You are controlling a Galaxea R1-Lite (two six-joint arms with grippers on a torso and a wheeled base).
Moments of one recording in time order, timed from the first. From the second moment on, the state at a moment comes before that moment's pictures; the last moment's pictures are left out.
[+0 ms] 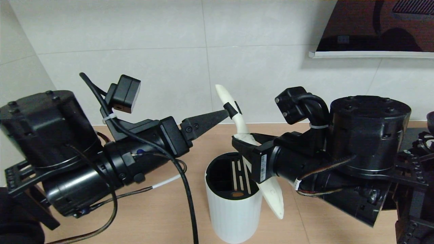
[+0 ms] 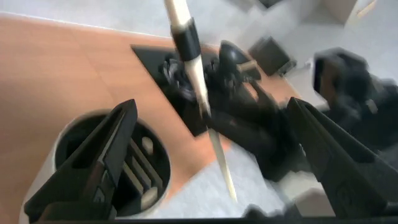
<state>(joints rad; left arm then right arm) -0.64 1.53 -0.67 -0.92 -0.18 -0.67 0.96 1.67 -0.91 -0.65 -0.26 0.17</state>
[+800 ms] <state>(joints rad) -0.67 1.66 -0.68 -1.07 -0.15 -0.67 1.04 1.67 -0.90 -0.66 -0.26 0.19</state>
